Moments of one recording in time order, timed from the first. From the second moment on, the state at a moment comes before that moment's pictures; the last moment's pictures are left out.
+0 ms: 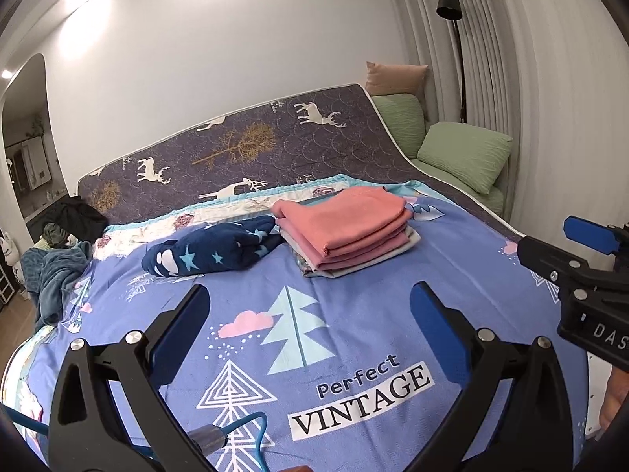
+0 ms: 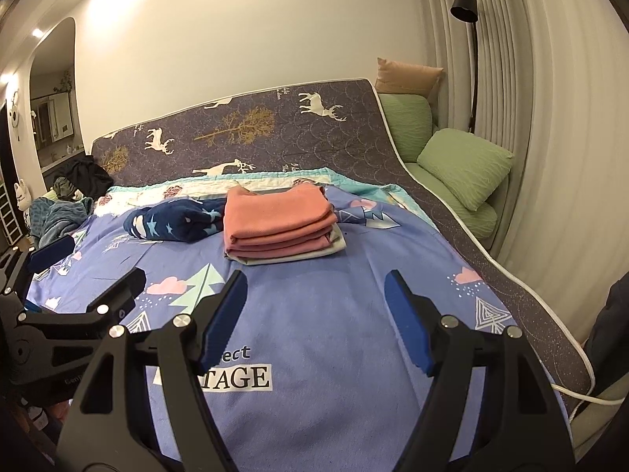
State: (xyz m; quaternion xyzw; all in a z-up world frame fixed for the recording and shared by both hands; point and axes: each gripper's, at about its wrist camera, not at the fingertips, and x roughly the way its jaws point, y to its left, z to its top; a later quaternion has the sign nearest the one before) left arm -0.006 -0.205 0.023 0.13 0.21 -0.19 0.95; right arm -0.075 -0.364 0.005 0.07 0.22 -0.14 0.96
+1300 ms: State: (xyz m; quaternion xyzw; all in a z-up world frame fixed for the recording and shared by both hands) left arm -0.004 -0.212 0.017 0.12 0.23 -0.21 0.94; right arm -0.074 -0.373 -0.007 0.07 0.24 -0.15 0.96
